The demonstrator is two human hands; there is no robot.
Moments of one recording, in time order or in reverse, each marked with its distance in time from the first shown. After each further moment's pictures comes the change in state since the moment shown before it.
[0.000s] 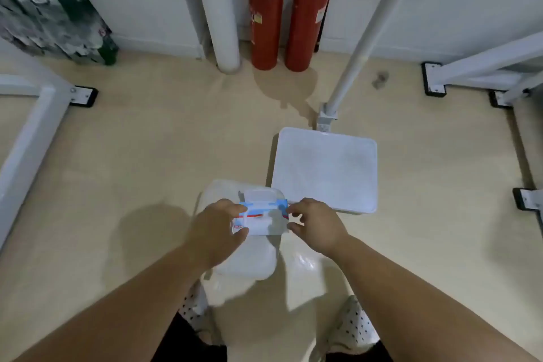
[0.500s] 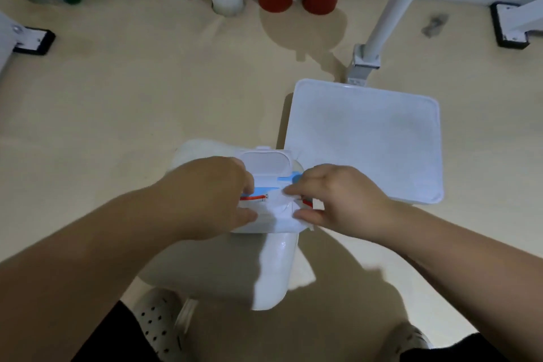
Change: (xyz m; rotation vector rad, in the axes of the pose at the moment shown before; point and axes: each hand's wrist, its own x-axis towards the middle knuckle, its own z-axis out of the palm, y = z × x) left_hand 0.102 -0.036 0.076 0.412 -0.206 0.194; right_hand 0.092 0.078 0.081 -0.248 0.141 -0.687
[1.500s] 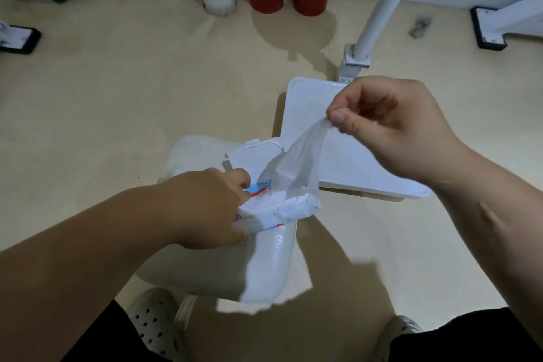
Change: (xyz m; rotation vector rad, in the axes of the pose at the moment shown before) left_hand -0.011 -0.001 0.013 0.150 -0.157 0.149; right_hand 0.009 -0.005 -0.086 0.481 0.399 0.222
